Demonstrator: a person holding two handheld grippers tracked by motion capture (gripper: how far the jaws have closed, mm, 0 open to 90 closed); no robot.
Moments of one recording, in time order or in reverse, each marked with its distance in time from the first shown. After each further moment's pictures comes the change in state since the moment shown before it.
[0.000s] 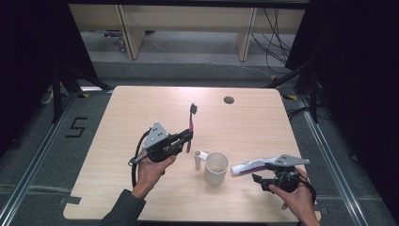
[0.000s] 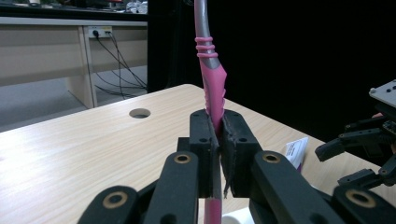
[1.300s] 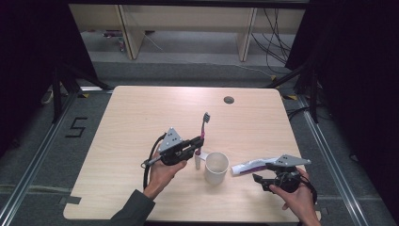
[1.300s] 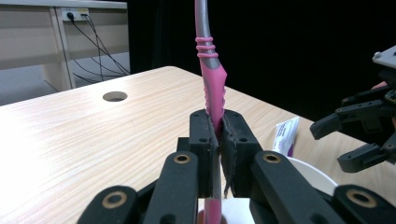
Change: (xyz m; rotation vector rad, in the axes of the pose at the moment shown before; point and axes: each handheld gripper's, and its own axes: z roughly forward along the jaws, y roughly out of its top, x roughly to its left) left arm -0.005 -0.033 0.026 0.065 -0.051 0.003; right arm -0.002 0.000 -0.002 -0.012 0.003 -0.022
